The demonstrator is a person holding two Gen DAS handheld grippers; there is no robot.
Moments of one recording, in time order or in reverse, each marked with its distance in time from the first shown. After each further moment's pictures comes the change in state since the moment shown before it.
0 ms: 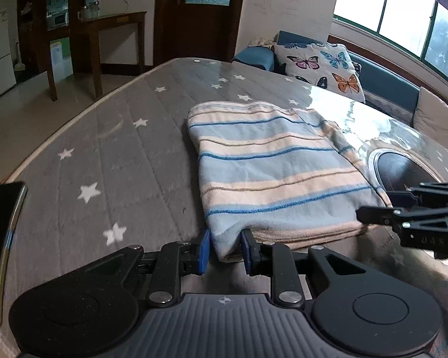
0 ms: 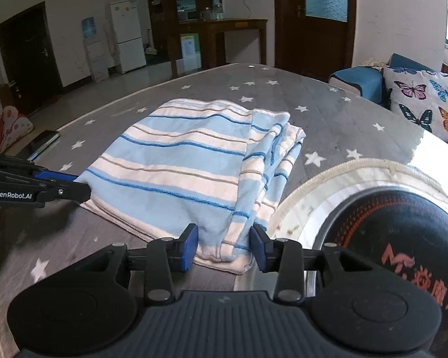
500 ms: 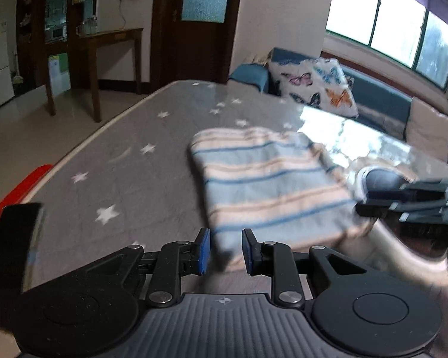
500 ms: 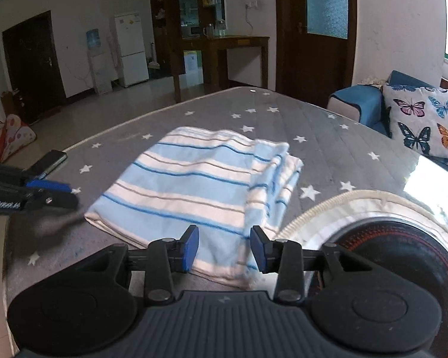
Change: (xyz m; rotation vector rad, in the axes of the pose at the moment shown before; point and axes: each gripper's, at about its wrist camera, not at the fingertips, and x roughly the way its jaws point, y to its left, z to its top) left arm -0.031 0.006 0.012 -0.002 -0.072 -0.038; right arm -0.022 0.003 0.021 -0.017 -0.064 0.014
